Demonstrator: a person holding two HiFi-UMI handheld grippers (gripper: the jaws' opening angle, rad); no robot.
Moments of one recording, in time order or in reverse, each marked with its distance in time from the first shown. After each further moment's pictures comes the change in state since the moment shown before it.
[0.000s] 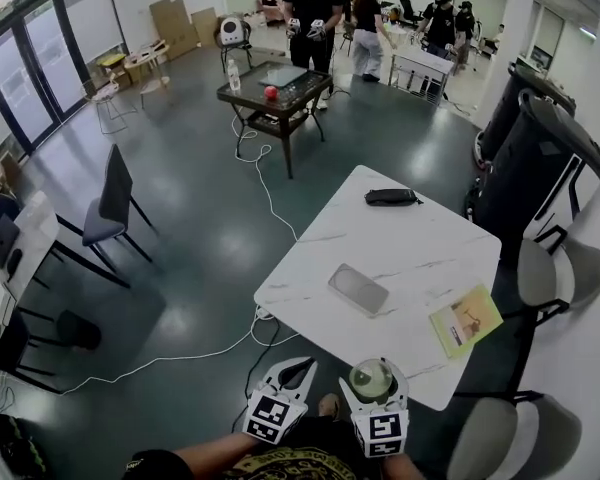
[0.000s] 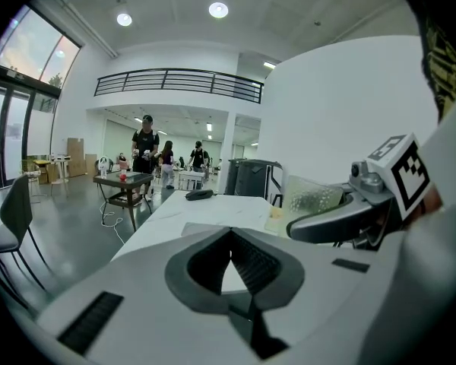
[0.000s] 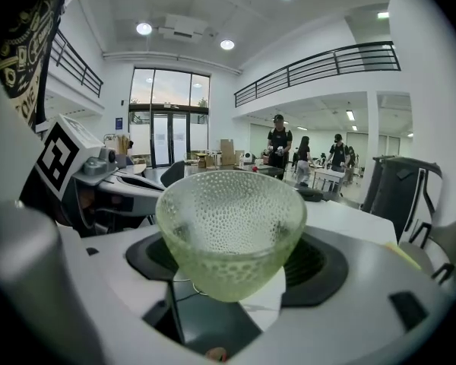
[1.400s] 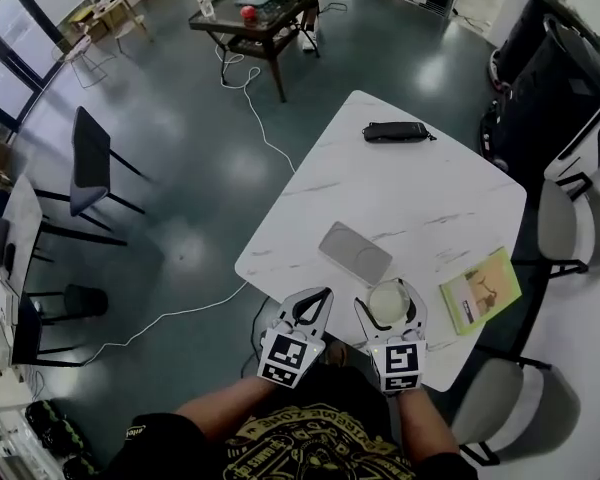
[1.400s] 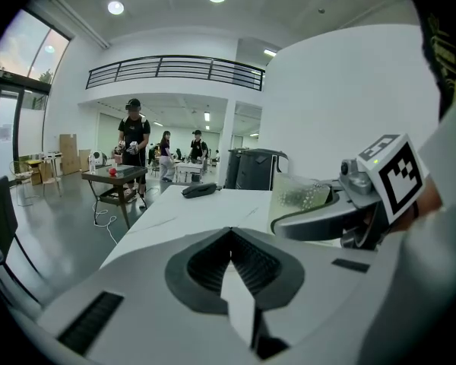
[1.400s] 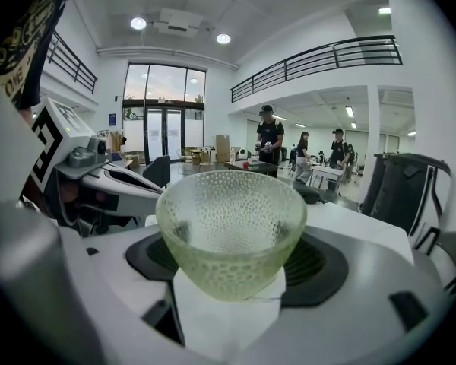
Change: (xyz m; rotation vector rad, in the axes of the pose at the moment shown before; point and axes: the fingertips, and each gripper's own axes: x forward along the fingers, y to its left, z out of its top) left arm 0.153 0.048 0.022 0.021 0.073 -0.008; right arm 0.129 -0.116 0.014 0.001 0.008 -0.012
